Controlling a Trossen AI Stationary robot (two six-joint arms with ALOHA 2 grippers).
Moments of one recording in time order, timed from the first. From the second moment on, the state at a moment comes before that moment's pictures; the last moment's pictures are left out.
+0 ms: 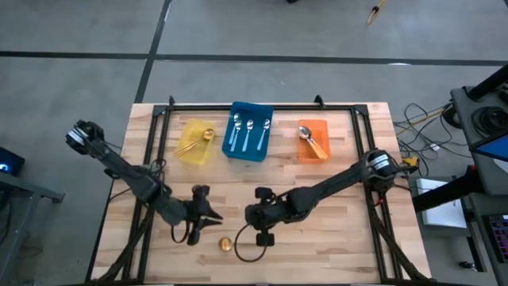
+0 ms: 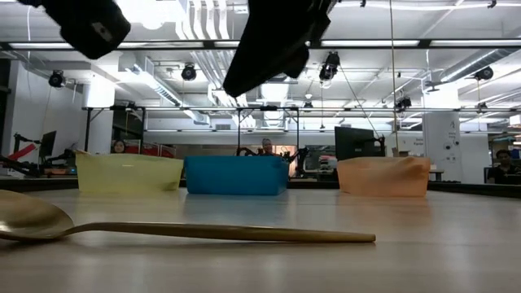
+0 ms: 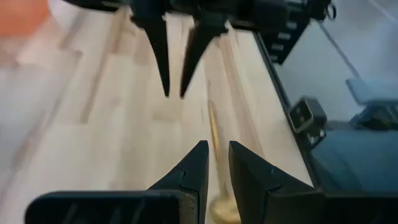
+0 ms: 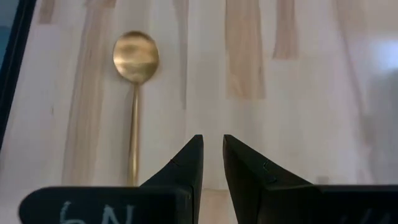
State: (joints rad) left arm -0.65 1.21 0.68 -0.03 -0.38 -0.50; right arm 0.36 2.00 1.60 -0.54 0.16 0.30
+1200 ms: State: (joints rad) left arm -0.83 1.55 0.78 -0.08 -0.38 -0.60; right arm 0.45 2.08 1.60 -0.47 0.15 0.46
